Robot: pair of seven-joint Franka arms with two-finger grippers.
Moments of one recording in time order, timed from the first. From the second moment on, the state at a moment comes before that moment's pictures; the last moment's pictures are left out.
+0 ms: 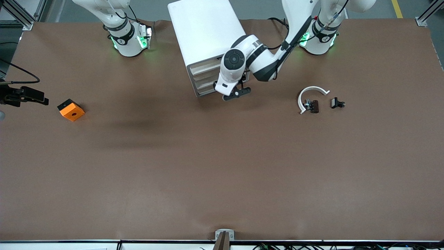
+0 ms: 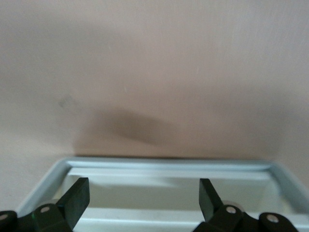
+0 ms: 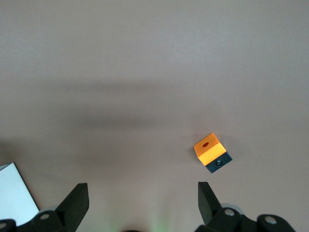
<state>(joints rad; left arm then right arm) -0.59 0.45 -0.32 -1.90 -0.16 2.20 -1.16 -0.12 0.13 -0.03 -1.51 0.01 1.49 -0.18</state>
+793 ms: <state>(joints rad) -0.02 0.21 -0.31 -1.72 0.01 1.88 -0.79 -0.13 0.09 -0.02 -1.48 0.01 1.42 -0.18</state>
